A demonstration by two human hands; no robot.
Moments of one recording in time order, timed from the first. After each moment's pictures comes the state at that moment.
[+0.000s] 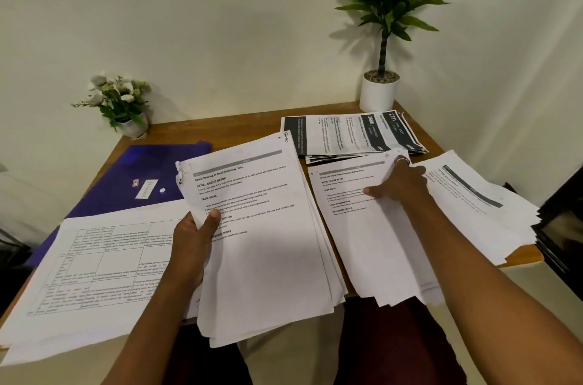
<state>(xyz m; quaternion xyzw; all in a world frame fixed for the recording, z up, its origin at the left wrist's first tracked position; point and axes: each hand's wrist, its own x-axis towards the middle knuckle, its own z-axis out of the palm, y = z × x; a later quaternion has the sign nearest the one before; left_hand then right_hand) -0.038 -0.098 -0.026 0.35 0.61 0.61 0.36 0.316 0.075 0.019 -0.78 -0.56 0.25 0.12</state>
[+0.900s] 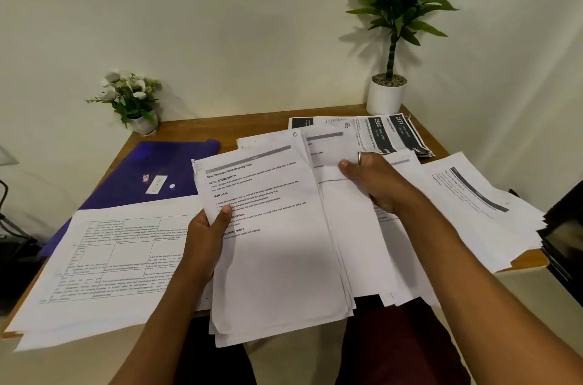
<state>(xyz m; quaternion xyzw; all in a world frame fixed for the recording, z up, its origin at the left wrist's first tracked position) -0.036 -0.103 -0.023 0.37 0.62 0.59 0.36 0.258 0.033 0.054 -0.49 -0.61 0.52 0.34</state>
